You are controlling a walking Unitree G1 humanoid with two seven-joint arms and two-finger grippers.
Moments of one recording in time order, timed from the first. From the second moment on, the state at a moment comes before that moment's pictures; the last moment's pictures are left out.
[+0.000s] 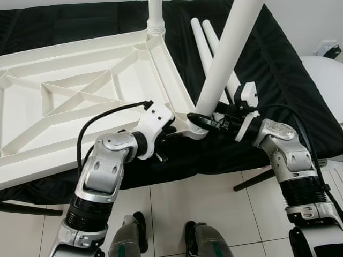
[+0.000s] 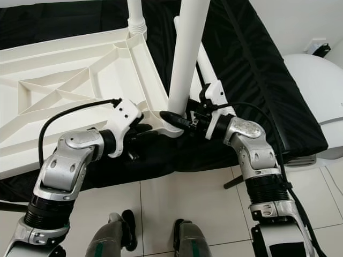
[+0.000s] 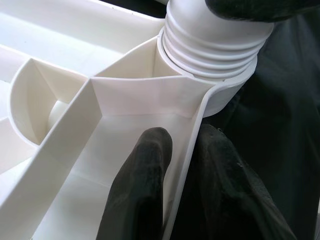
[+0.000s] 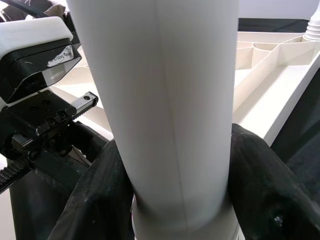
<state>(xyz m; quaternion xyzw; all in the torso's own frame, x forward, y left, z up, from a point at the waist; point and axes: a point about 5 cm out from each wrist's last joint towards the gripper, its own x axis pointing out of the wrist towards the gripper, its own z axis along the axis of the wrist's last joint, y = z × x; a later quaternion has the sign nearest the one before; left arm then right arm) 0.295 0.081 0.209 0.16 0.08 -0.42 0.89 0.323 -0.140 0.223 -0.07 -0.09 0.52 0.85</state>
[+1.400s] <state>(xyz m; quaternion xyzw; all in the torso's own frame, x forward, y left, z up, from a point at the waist) 0.294 0.081 0.207 0.15 0.07 -0.40 0.90 0.282 -0.085 0.211 0.02 -0.18 0.15 0.97</state>
